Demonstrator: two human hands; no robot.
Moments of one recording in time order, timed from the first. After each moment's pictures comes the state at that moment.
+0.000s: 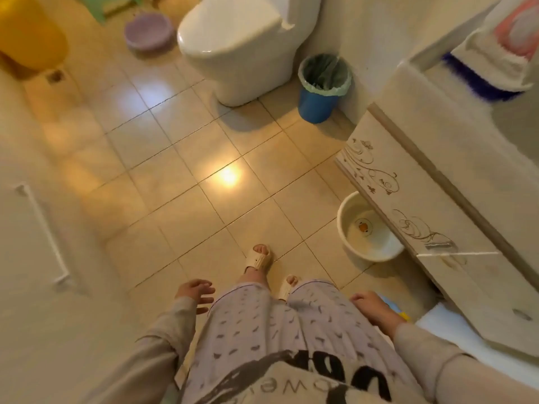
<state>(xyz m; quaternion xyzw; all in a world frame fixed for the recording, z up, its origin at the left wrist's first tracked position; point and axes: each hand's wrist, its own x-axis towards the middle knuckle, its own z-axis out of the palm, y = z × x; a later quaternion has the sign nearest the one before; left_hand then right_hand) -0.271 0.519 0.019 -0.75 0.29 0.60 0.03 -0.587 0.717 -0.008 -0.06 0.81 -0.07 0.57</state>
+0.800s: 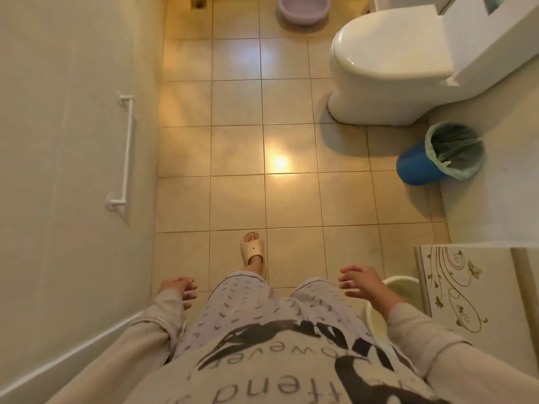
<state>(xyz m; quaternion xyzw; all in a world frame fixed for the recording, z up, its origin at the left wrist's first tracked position) -0.157 0.456 -0.004 -0.83 0.00 0.55 -0.10 -0.547 0.420 -0.004 -0.20 0.77 -0.04 0.60</state>
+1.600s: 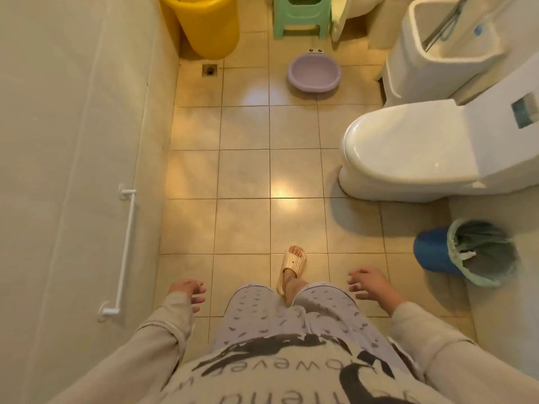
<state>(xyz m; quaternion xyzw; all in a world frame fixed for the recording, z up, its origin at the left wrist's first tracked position) -0.141 0.086 0.007 -0.82 0.02 0.55 -0.13 -0.530 0.033 -0.013 -0.25 0.77 -0.02 0.58</state>
